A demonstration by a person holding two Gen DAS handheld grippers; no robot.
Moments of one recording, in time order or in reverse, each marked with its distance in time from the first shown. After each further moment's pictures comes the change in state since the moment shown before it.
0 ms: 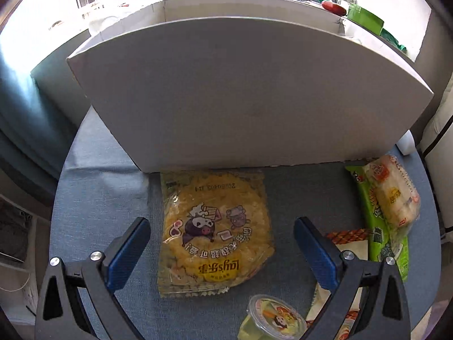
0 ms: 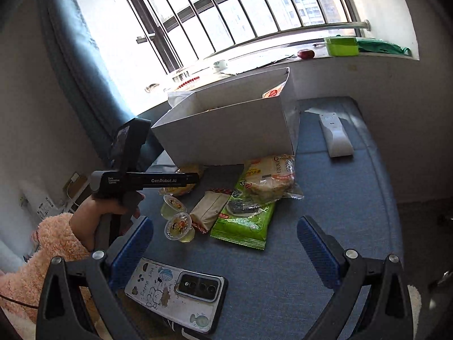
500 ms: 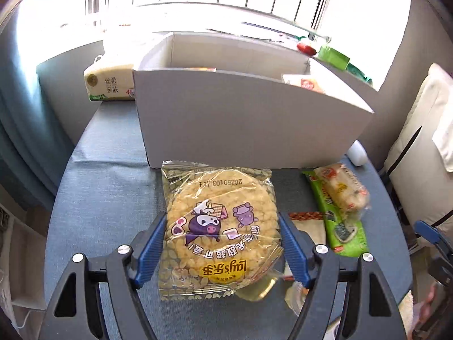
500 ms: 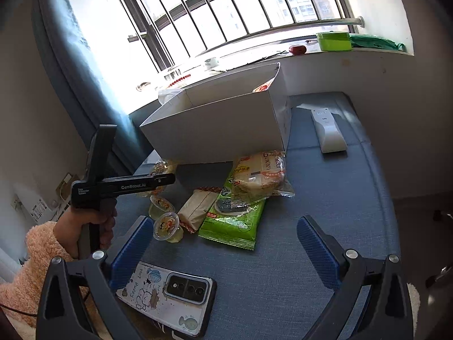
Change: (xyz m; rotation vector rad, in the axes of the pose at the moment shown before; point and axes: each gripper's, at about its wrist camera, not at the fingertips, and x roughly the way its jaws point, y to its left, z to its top) left arm -0.074 0.039 -0.044 -0.055 -0.191 -0.203; right arm 0.014 -0.010 0.001 0.010 0.019 -0.043
